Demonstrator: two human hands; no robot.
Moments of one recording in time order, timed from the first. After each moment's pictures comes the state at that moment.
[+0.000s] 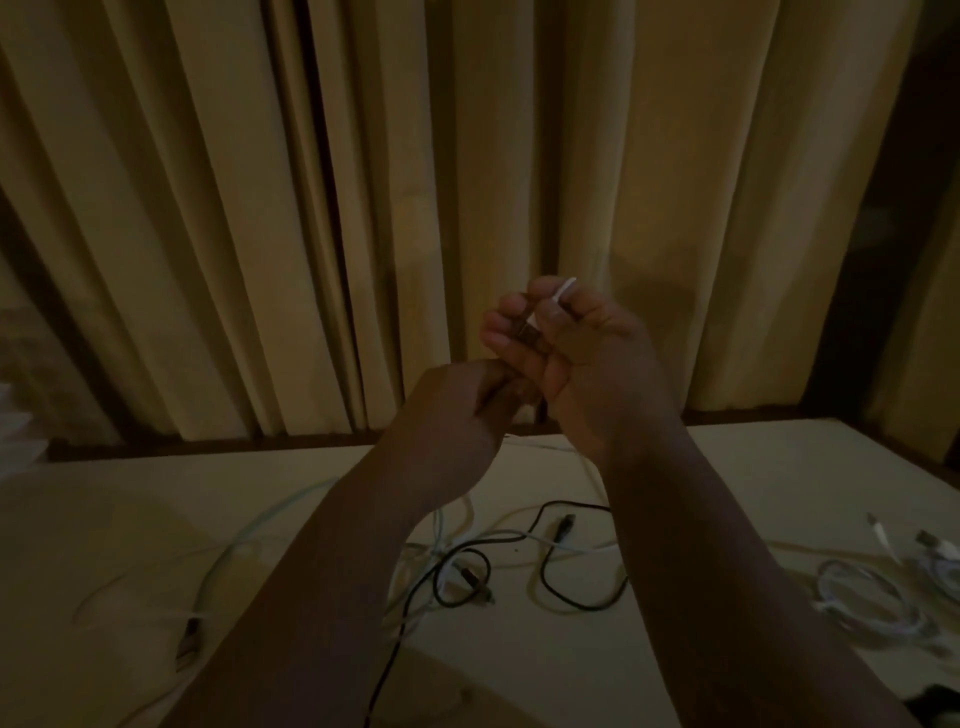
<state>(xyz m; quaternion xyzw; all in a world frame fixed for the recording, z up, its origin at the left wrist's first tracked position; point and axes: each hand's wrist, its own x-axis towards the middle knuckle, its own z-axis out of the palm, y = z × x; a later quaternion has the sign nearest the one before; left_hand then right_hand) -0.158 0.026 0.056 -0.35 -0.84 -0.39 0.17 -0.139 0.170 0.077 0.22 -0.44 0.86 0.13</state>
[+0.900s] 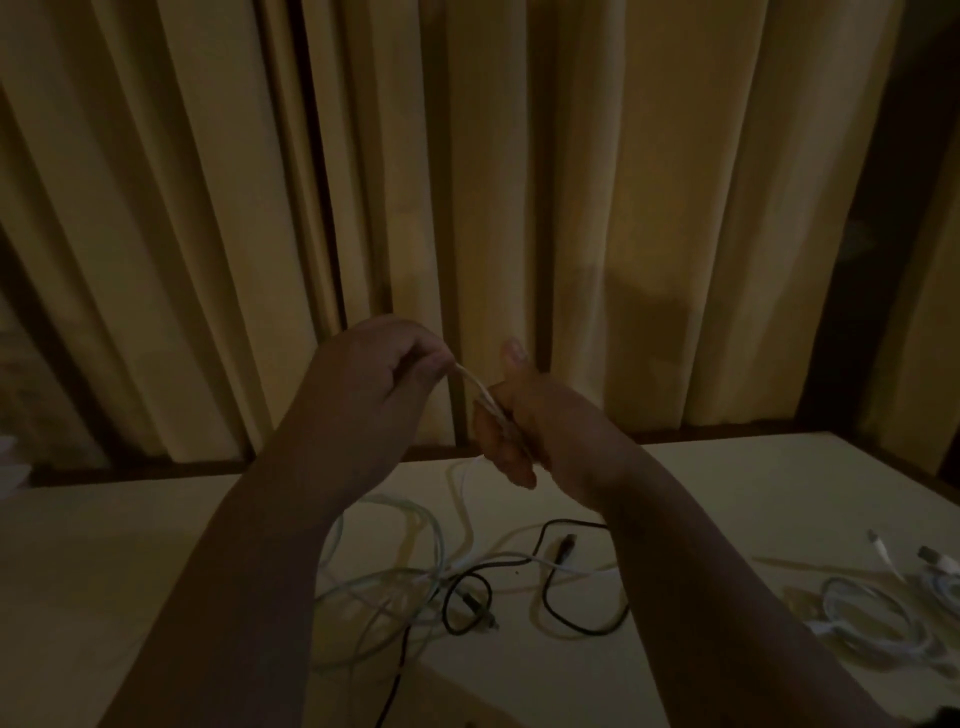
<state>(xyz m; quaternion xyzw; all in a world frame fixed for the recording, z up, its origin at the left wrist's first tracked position) -0.152 -0.021 0.093 -0.32 -0.82 -0.33 0.34 -0.144 0.163 0.063 0.21 -0.76 0.61 -0.01</state>
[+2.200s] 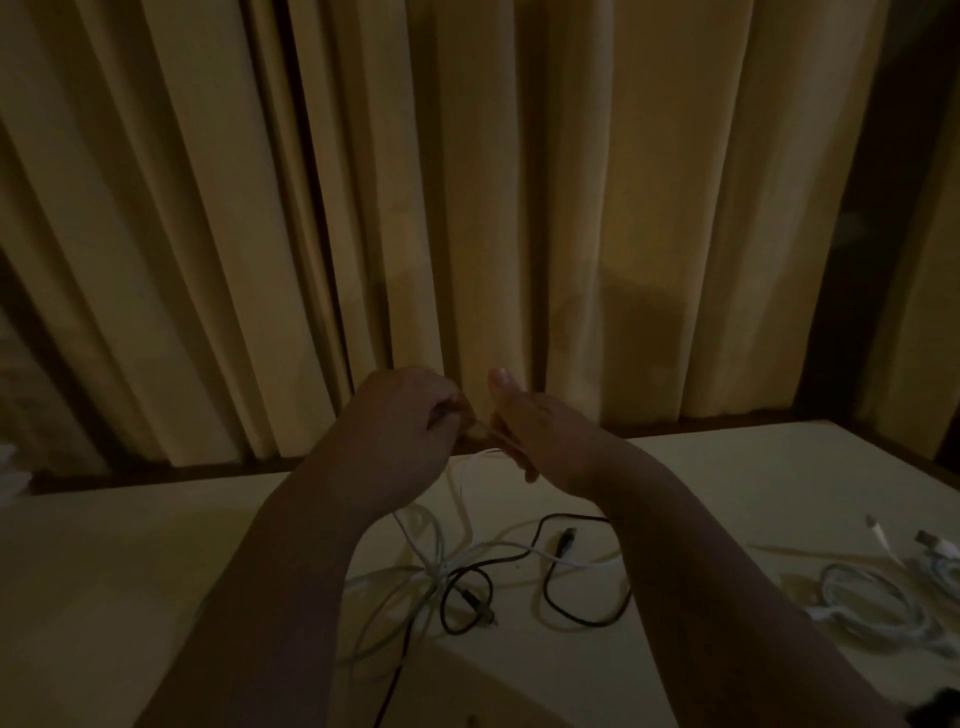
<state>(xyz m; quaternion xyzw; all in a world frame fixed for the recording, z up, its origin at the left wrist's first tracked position) -0.165 -0.005 0.073 -0.31 -0.90 -0.21 0.23 -0.156 0.174 0.041 0.11 -0.87 0.48 0.06</state>
